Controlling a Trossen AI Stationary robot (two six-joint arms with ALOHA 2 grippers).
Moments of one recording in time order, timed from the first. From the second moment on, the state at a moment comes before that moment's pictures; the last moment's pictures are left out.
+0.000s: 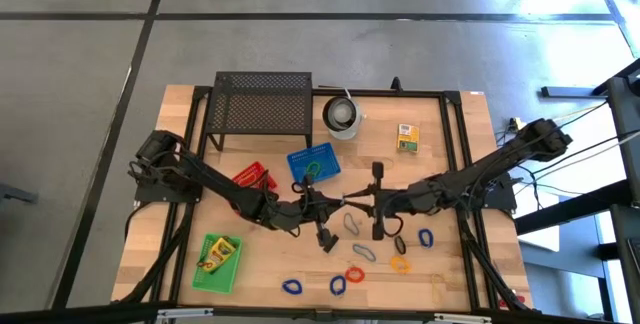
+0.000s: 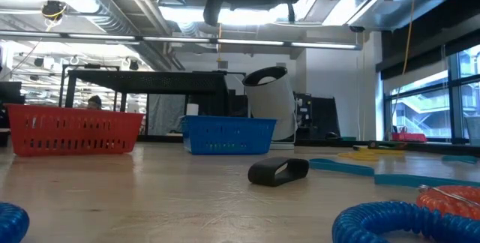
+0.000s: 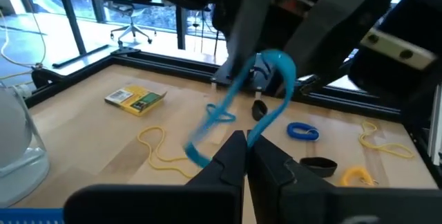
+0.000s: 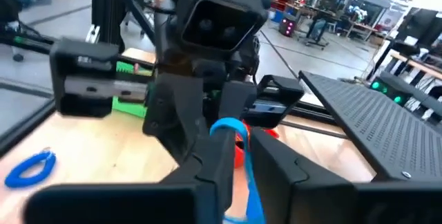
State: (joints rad) left arm -0.39 1.78 1.05 0.49 -0.70 -0.24; right arm 0.45 1.35 0.67 0.53 0.47 -0.18
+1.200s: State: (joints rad) left arm -0.49 1.53 0.92 -1.09 -0.41 -1.55; right arm 0.45 1.31 0.67 0.25 0.38 -0.01
